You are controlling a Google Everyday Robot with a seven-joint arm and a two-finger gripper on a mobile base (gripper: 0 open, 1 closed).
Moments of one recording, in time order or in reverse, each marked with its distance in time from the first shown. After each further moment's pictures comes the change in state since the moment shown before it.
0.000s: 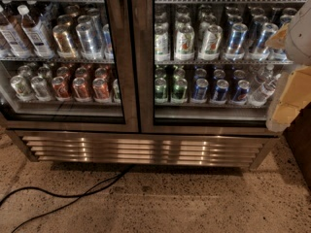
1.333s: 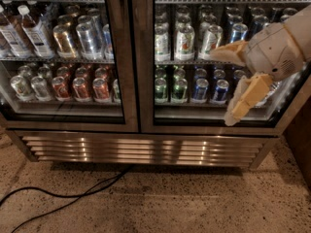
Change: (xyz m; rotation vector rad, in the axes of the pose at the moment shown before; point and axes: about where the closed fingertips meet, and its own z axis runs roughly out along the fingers) arm -0.076 -0.007 0.056 -0.229 -0.632 -0.155
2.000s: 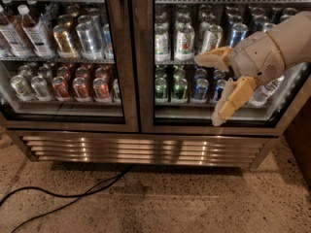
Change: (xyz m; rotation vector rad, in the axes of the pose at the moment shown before) arm -0.015 -0.002 0.028 -0.083 -0.156 0.014
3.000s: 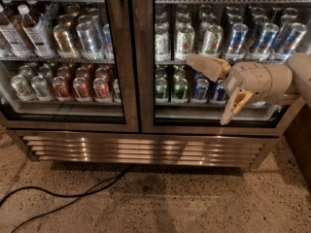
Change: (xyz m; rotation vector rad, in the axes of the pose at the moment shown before) arm -0.008 0.001 -0.004 -0.194 -0.785 -0.087
